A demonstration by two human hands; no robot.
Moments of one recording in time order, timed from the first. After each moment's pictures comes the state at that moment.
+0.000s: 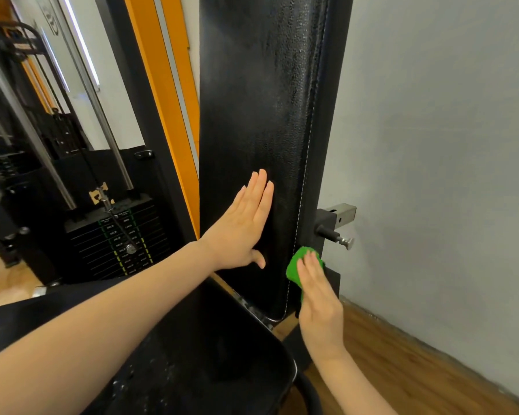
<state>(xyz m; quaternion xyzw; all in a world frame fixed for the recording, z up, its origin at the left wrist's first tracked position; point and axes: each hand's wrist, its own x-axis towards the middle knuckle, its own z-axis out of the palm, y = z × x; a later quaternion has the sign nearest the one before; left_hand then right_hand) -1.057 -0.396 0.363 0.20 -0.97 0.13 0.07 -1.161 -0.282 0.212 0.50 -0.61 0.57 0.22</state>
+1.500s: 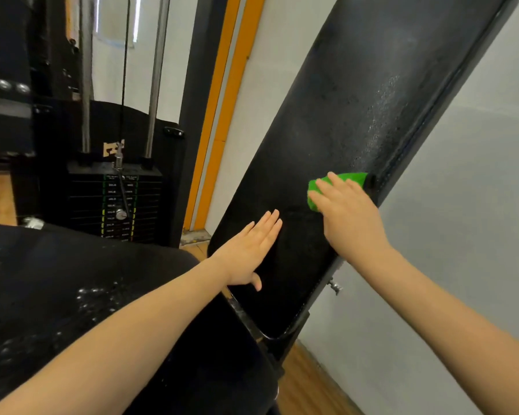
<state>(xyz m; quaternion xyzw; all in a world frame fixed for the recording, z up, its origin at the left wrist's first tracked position) -1.028 -0.435 0.309 0.24 -0.96 0.05 0.14 -1.171 -0.323 0.426 0.67 -0.54 0.05 0.50</state>
